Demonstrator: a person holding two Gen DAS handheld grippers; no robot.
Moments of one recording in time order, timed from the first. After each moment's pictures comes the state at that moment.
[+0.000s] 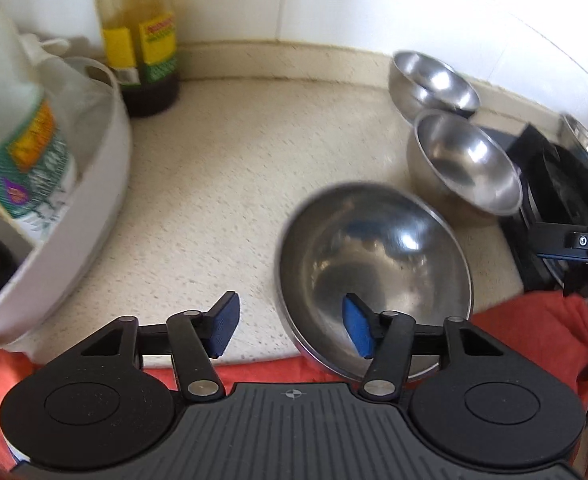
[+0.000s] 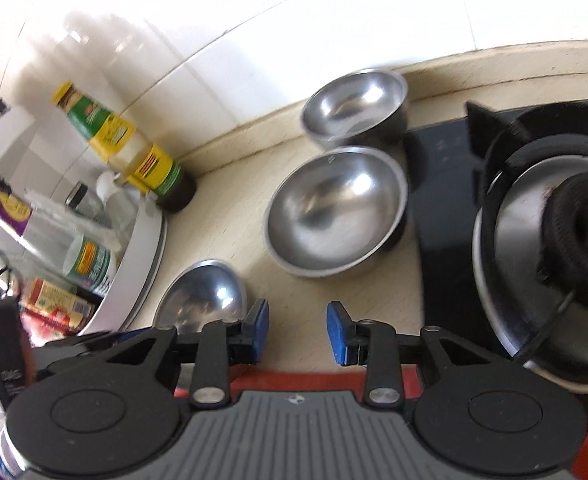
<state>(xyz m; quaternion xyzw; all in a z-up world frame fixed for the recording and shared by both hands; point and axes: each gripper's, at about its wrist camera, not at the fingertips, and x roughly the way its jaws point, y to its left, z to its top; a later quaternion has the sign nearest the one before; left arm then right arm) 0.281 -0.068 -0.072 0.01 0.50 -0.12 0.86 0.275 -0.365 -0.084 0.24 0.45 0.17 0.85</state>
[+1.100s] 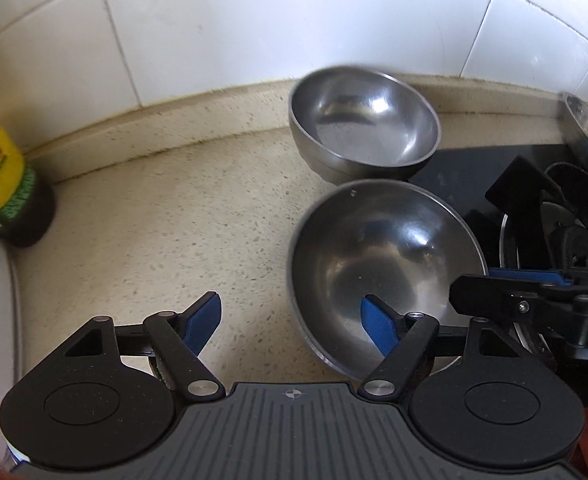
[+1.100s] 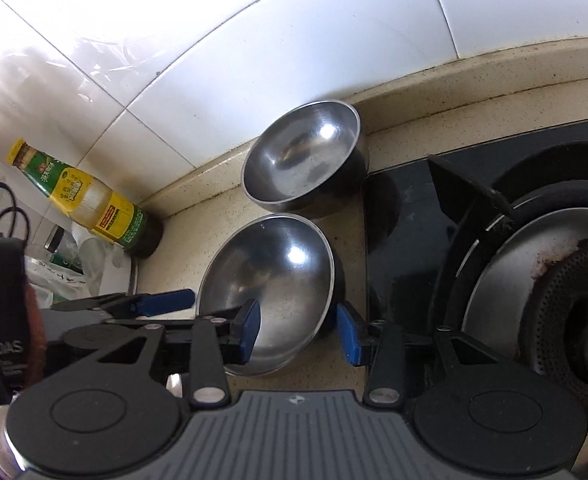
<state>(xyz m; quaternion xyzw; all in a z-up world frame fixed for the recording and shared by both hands) 0.378 -0.202 -0.079 0.09 0.52 -0.16 0.84 0.343 -0.406 -0.103 0.26 0.45 0.17 0.84</state>
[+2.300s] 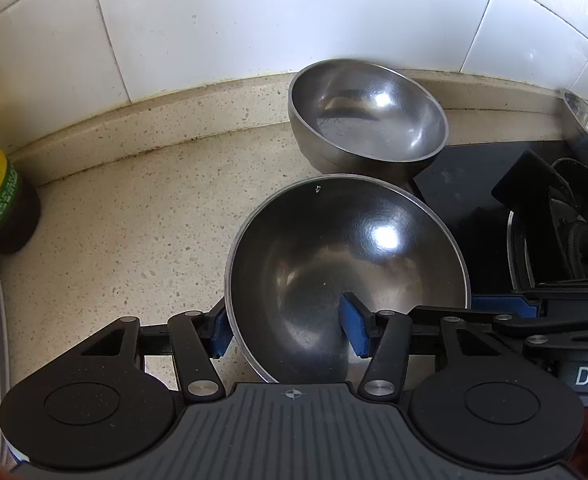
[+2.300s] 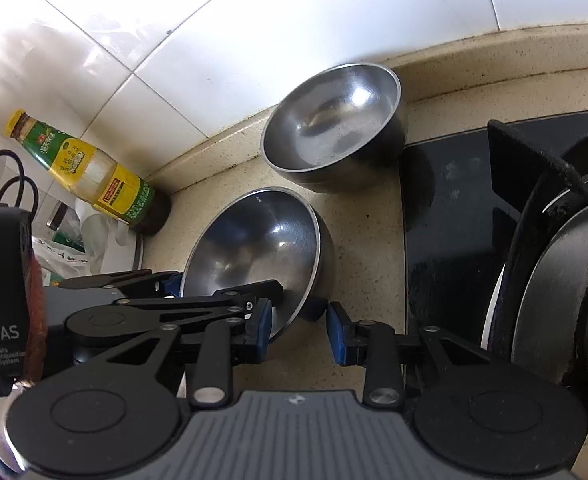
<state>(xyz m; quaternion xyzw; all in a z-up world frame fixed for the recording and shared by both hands) 0.382 -0.195 -0.086 0.08 0.51 -0.17 0.84 0.357 -0.382 -0.121 0.25 0.47 0.20 0.82</state>
